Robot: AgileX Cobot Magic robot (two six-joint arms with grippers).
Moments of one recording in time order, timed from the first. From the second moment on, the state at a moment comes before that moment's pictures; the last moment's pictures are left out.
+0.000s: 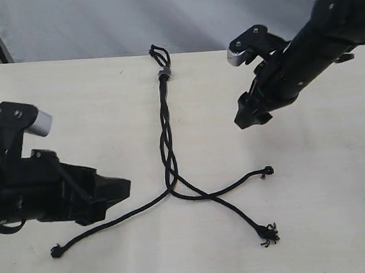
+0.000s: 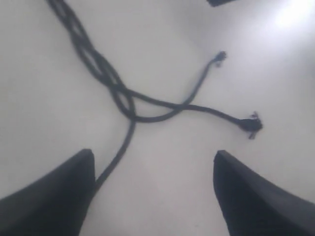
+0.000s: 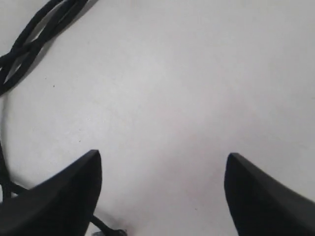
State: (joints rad) left arm -0.38 1.22 -0.44 -1.65 0.35 1.49; right arm 0.26 1.83 -1.21 0.38 0.67 -0.80
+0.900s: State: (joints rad) left arm -0.83 2.02 -1.29 -0.72 0.52 1.02; right arm 0.05 1.78 -1.21 0.43 0.68 -0.84
